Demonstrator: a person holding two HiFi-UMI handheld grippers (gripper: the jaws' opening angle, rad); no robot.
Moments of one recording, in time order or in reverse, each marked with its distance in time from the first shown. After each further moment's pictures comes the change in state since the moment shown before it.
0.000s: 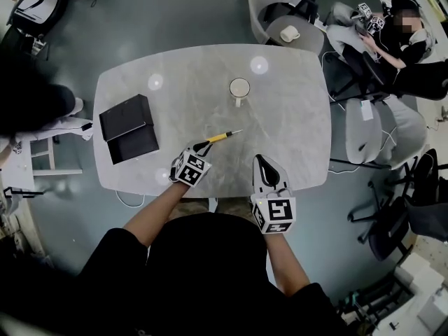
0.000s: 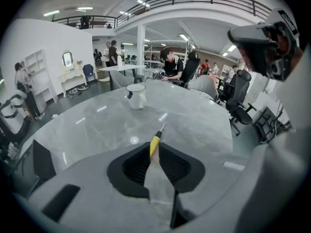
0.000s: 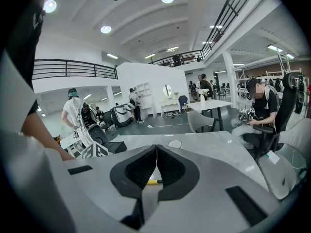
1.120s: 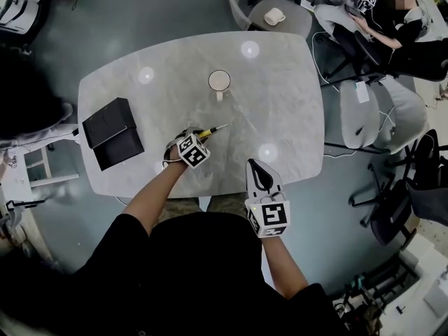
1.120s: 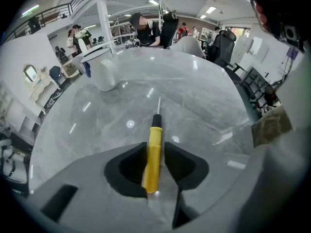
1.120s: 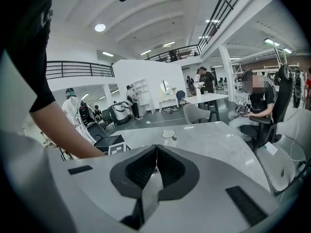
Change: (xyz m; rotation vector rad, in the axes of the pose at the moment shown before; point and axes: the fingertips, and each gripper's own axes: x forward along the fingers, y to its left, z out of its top) left arm 0.101 0.000 -0.027 0.338 0.324 -0.079; right arm -0.009 -0.033 -0.041 0.037 0.052 0.000
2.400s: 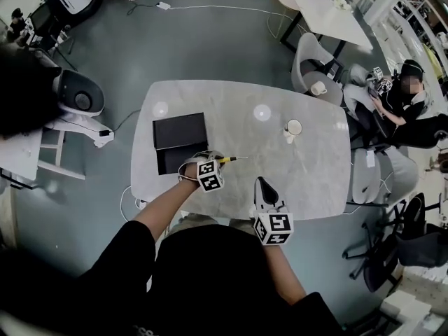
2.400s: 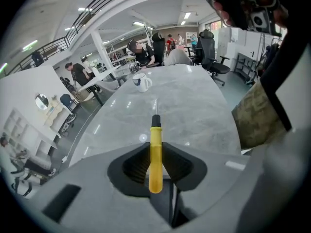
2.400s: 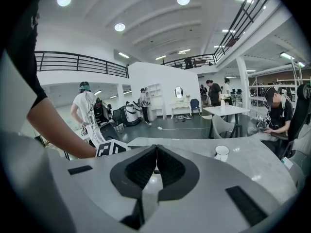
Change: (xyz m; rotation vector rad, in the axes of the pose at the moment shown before) left arm -0.169 0.080 -0.164 0.191 -0.181 0.124; right arm 0.069 0.263 0.035 -0.130 -0.076 0.053
